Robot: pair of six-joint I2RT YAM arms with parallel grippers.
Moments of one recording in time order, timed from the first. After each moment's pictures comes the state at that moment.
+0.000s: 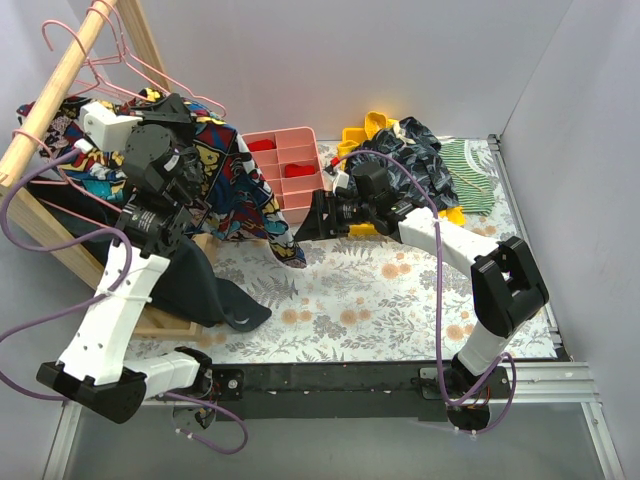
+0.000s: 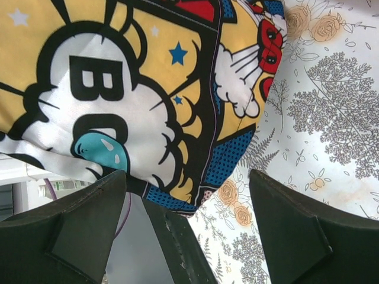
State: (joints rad) left arm -0.41 1.17 1.54 -0.14 -0.81 -0.90; right arm 0.65 1.69 1.23 -0.08 -0.73 0.61
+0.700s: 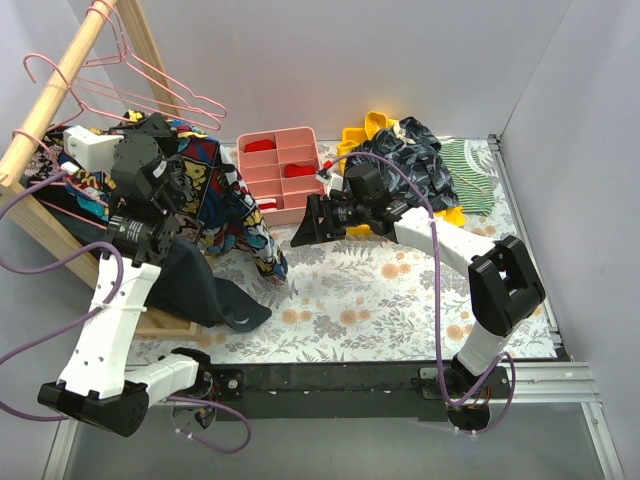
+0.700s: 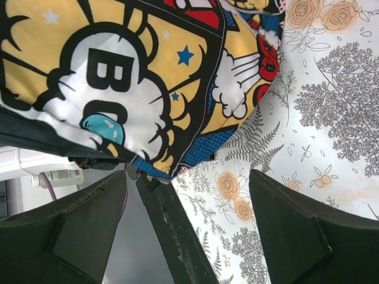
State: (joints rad) left arm -0.29 1.10 1.46 -0.25 -0.79 -1.05; right arm 0.68 1.70 1.26 -0.14 -0.73 0.58
